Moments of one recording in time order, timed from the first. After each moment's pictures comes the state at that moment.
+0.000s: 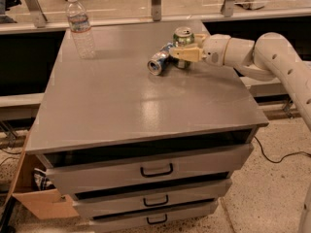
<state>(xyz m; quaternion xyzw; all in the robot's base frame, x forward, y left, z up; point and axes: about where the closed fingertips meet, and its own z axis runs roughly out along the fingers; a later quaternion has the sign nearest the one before) 0.758 -0.099 0.894 -0.39 0.63 0.30 0.60</state>
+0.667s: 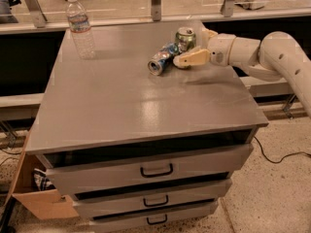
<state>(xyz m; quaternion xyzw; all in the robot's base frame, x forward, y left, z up) 0.752 -0.109 0.899 -0.38 0.63 0.30 0.60</state>
